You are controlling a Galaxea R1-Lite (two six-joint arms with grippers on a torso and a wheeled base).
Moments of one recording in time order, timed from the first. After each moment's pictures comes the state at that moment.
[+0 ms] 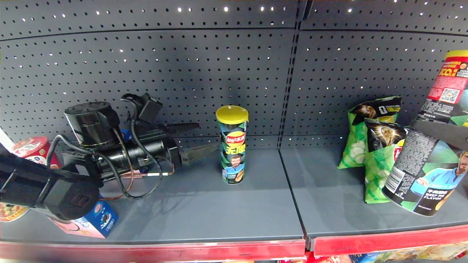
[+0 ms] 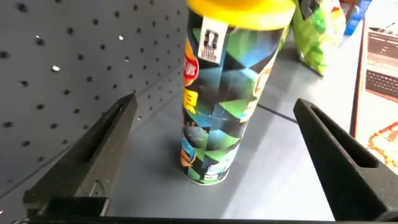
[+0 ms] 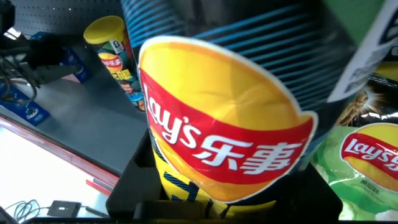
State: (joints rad) left arm -0.21 1.84 -0.81 -1.02 -0.76 0.01; right arm 0.28 1.06 -0.82 -0.16 0.23 0.11
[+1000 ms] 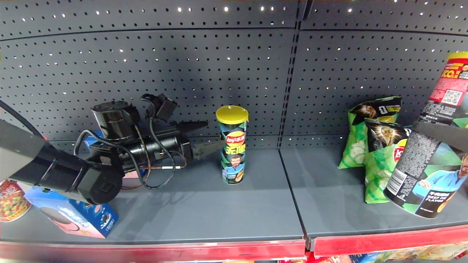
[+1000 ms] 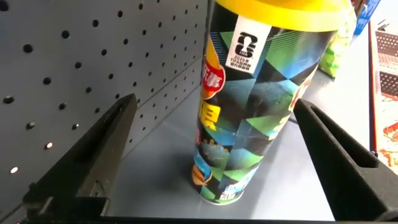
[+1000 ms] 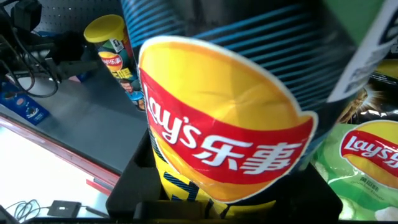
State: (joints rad) left arm -0.23 1.96 -0.94 -1.01 -0.77 0.01; right arm 0.28 1.04 -0.81 -0.16 0.24 0.11
